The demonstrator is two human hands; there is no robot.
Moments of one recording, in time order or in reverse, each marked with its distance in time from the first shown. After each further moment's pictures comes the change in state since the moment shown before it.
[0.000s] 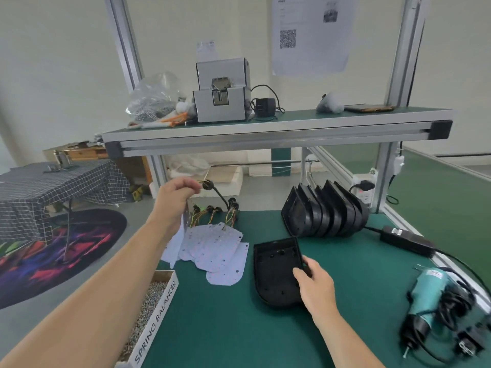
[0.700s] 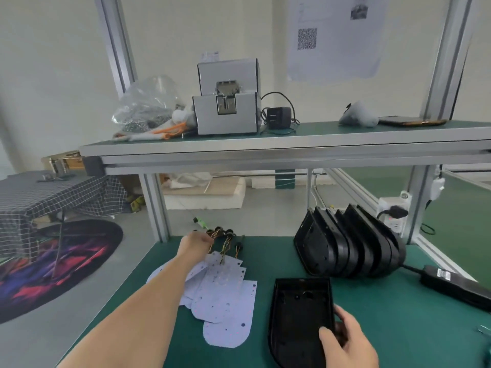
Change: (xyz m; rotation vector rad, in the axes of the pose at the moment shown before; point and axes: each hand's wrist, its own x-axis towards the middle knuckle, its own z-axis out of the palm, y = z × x) left_hand 0.102 -0.155 0.039 0.729 -0.169 -0.318; right_hand 0.014 0.005 0.017 -0.042 0.240 -0.023
